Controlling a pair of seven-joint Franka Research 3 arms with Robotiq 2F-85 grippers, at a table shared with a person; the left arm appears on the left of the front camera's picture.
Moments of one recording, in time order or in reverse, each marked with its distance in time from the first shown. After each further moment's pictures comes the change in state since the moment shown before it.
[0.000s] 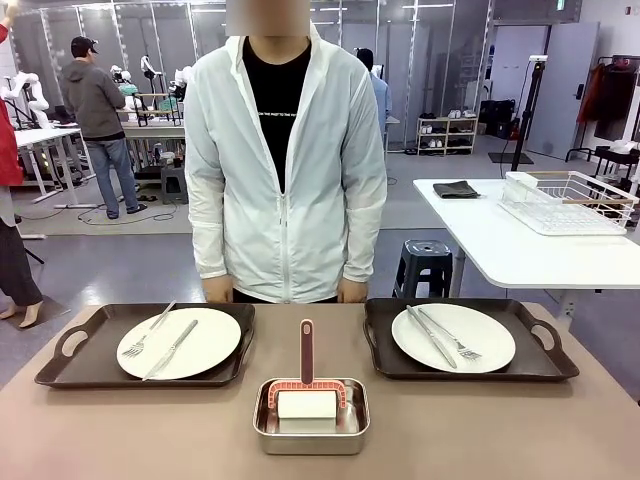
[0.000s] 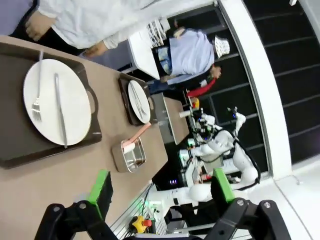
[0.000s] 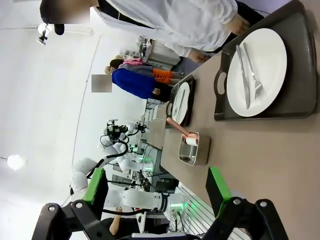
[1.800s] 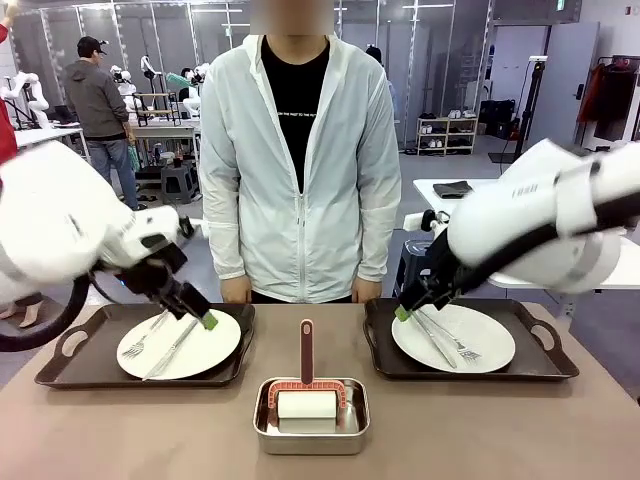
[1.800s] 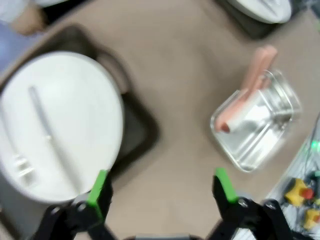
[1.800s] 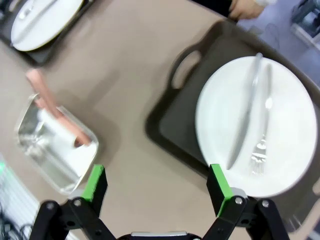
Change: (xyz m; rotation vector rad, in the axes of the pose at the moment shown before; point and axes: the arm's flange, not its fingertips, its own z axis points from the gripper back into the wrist) left arm -0.091 -0.070 -0.404 0.664 0.568 -0.699; right arm -0.071 0.064 -0.429 -0.844 0.478 0.793
